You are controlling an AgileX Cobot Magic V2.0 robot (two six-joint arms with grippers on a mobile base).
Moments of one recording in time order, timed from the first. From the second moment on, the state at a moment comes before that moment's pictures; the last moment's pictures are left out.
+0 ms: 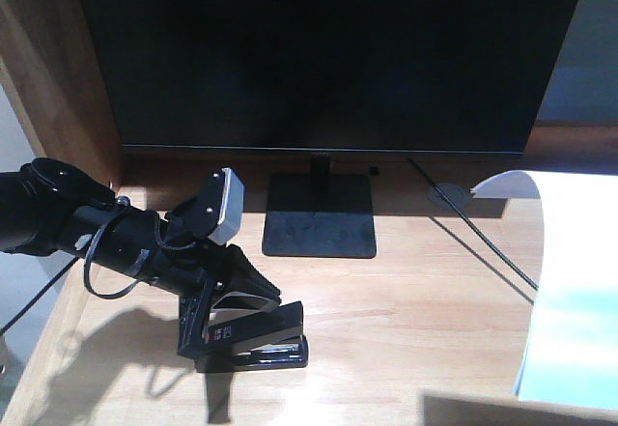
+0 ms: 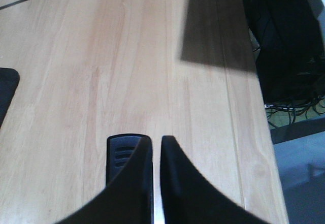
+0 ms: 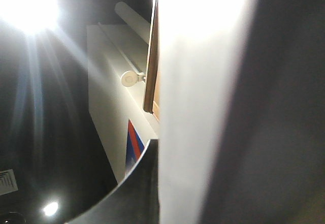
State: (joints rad) left arm -0.29 1.75 -1.00 -1.19 0.99 1.96; right arm 0.22 0.10 -0.08 -0.11 -0.95 1.27
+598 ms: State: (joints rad) left arm -0.29 1.76 -1.00 -1.19 0.90 1.96; right arm 0.22 0.10 -0.08 -0.11 -0.95 1.27
